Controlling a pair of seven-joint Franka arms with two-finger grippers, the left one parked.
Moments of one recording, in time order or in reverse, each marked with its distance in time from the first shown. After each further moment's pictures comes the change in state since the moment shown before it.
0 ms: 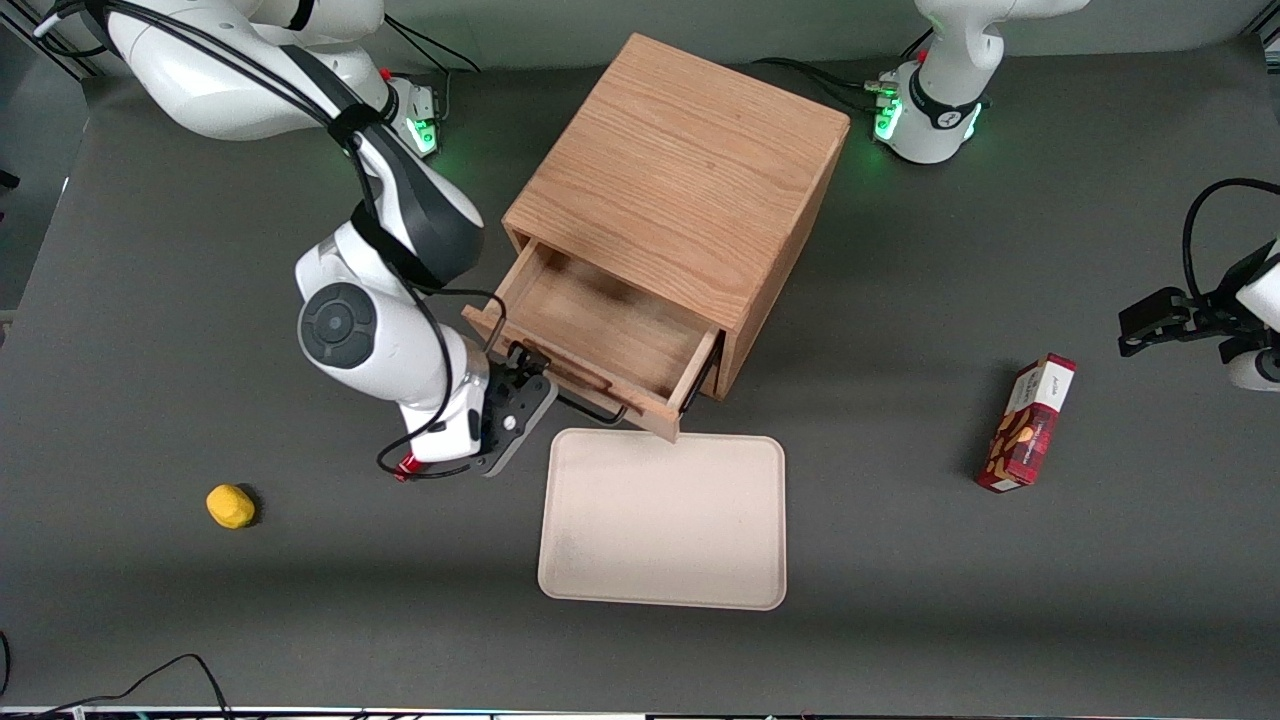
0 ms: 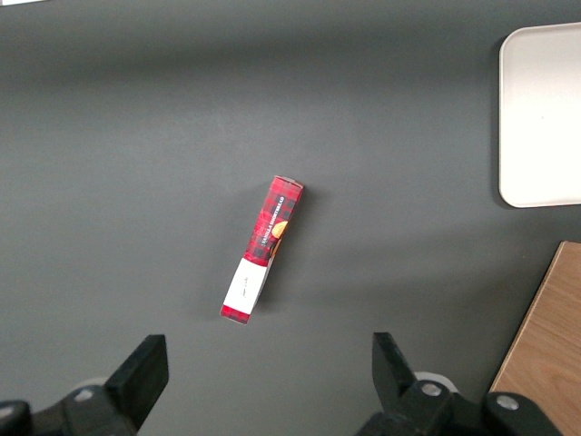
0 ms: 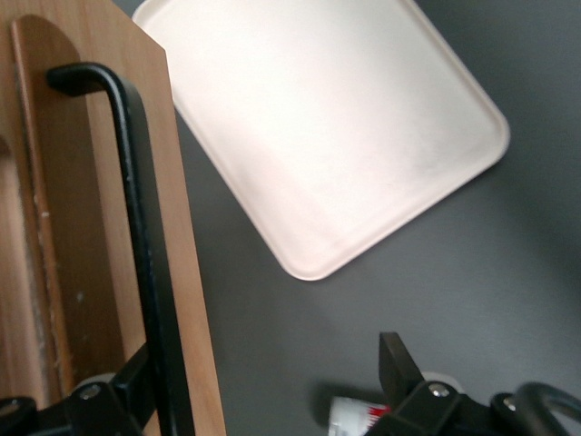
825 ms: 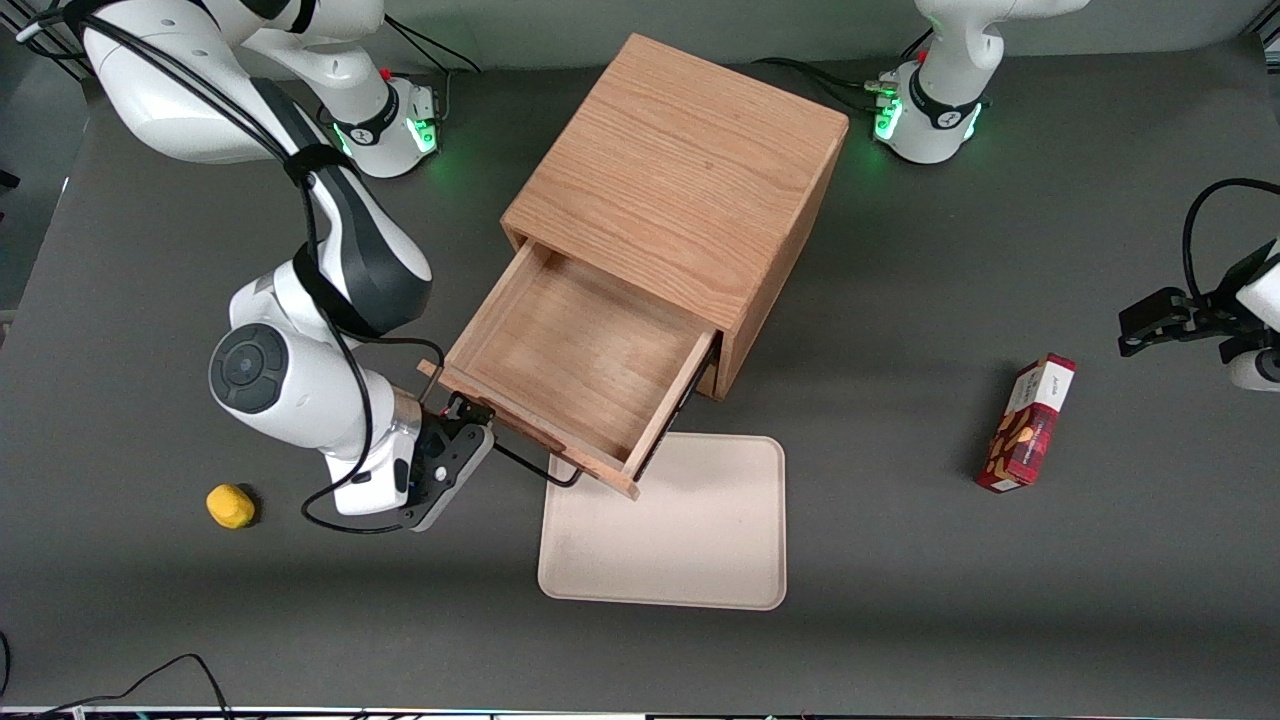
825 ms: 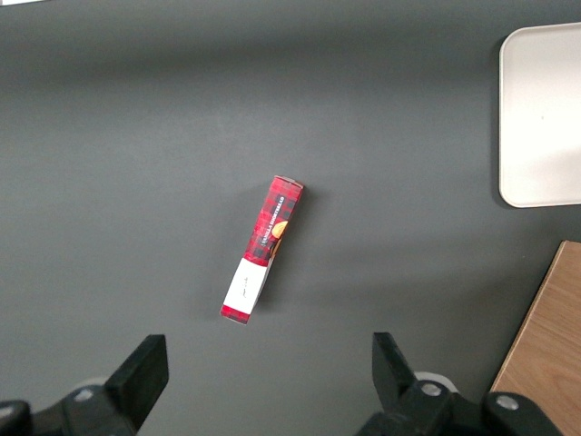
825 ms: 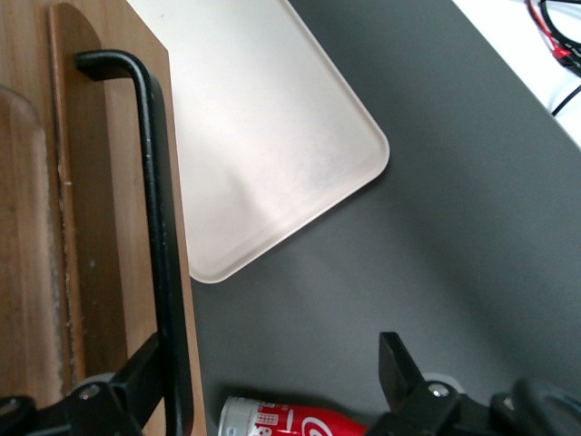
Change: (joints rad) arm 0.003 0.051 -0.100 0.114 0.003 0.017 -0.123
